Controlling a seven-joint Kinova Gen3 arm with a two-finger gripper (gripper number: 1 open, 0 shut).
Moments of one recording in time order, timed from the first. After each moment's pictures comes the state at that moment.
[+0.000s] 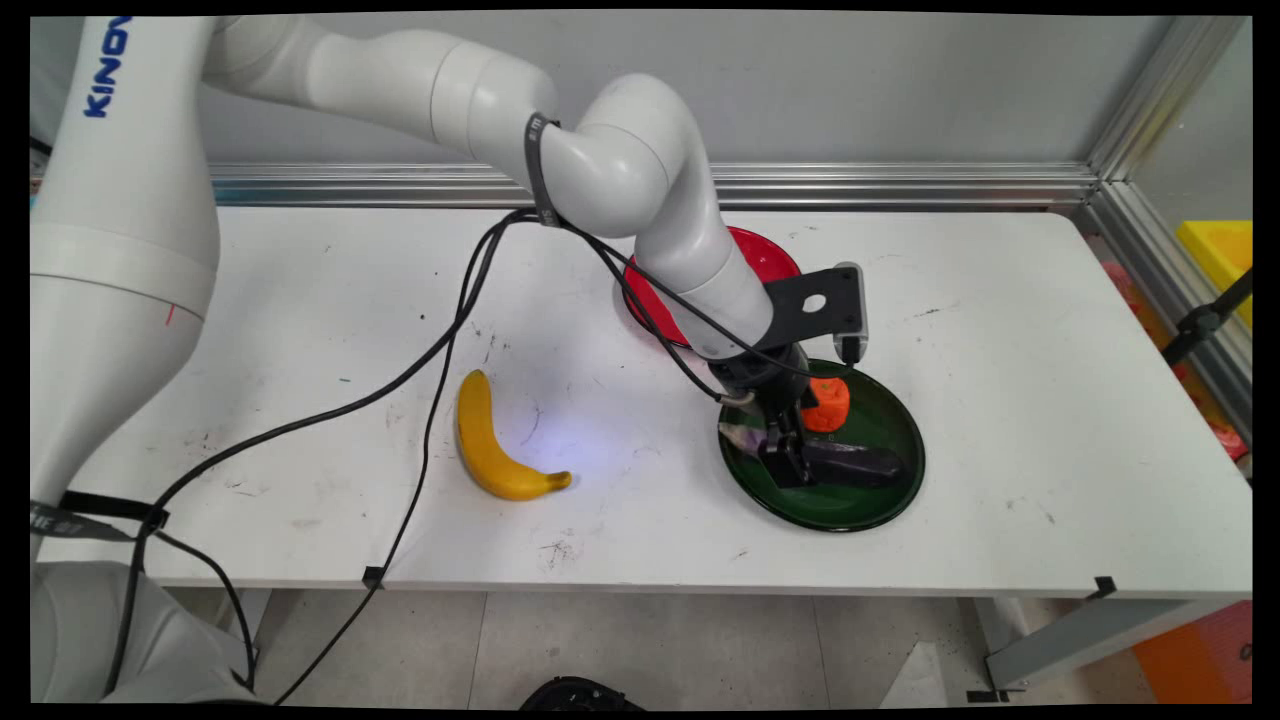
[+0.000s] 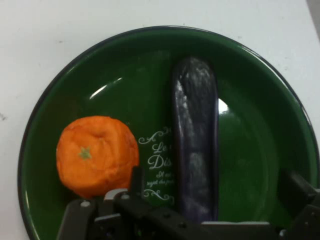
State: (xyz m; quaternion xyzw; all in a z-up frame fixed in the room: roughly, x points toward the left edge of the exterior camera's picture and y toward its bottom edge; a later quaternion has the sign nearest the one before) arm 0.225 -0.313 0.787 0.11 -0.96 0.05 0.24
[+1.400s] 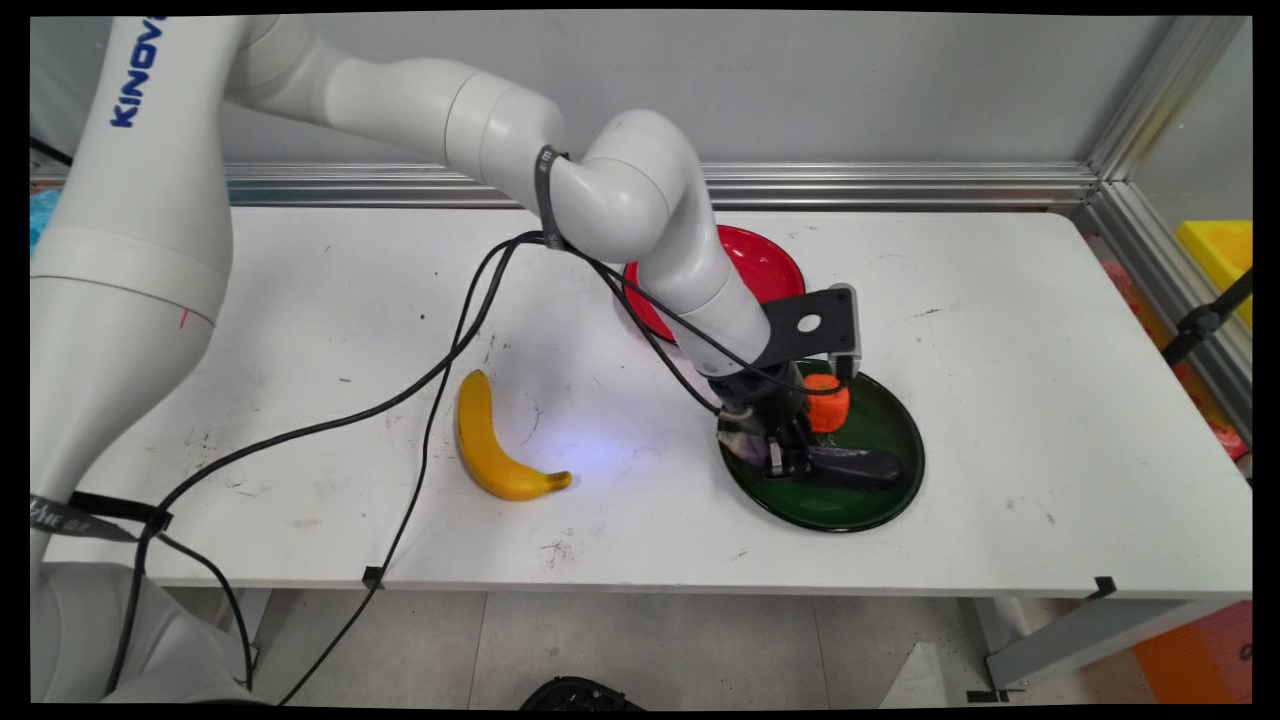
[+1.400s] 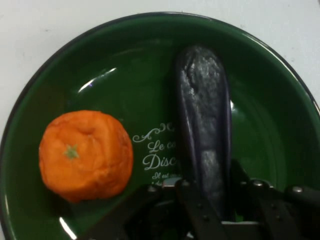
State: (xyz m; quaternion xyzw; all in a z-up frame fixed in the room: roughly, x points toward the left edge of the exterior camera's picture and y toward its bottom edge) arm 0.225 -0.315 0.764 0.11 -0.96 0.05 0.25
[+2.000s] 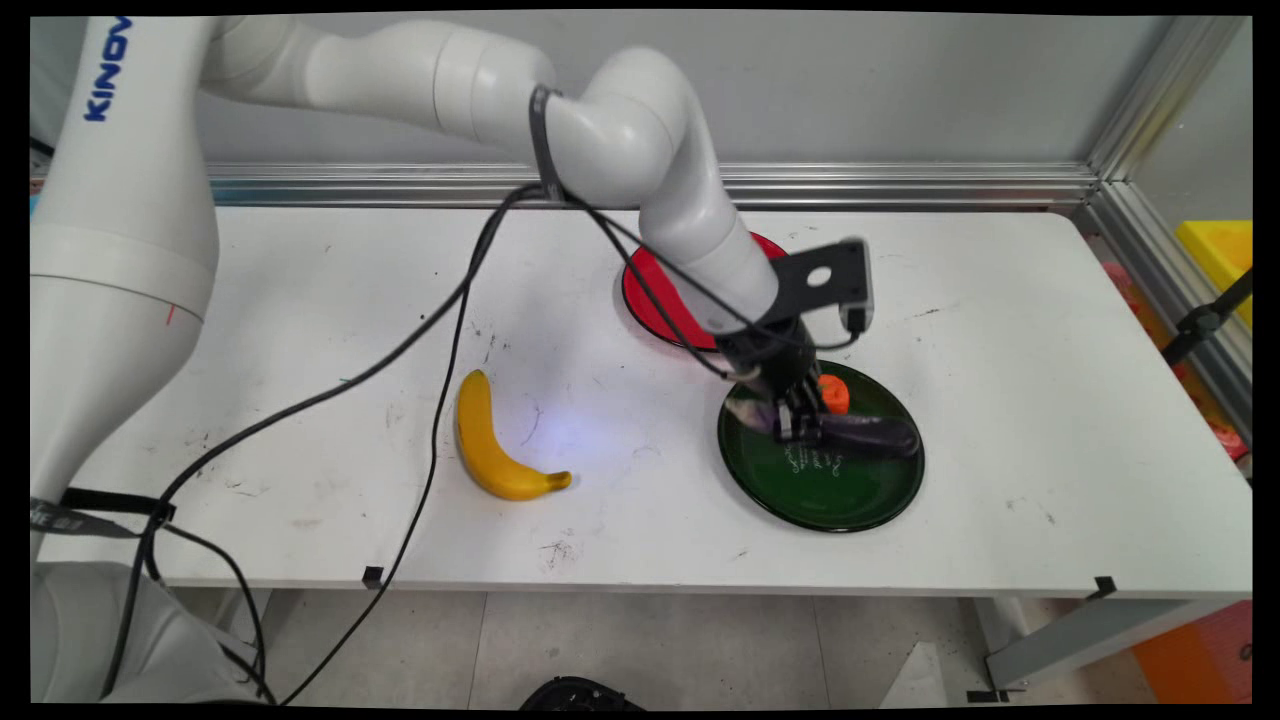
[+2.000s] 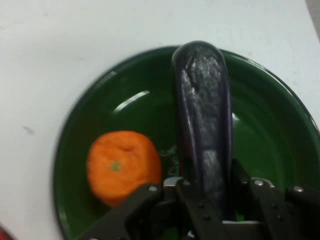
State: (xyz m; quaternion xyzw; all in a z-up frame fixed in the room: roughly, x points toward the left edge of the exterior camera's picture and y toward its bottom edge) arm 0.230 -0.331 0.805 0.10 -0.96 0.05 0.26
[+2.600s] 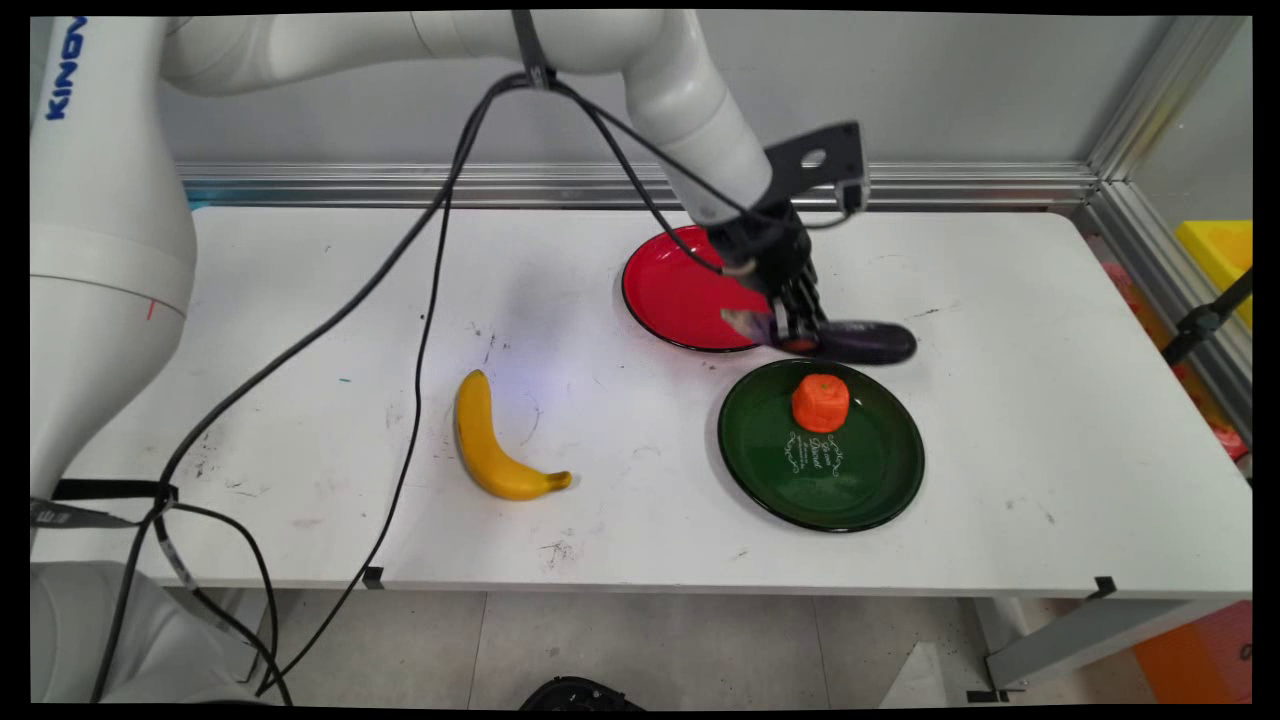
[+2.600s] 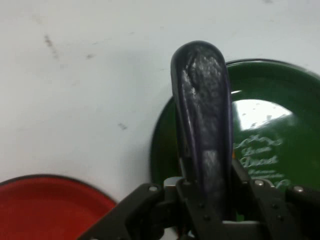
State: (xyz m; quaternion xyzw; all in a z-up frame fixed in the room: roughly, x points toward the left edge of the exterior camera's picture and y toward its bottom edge) arm 0.262 -0.379 0.867 0.11 -0.96 0.08 0.26
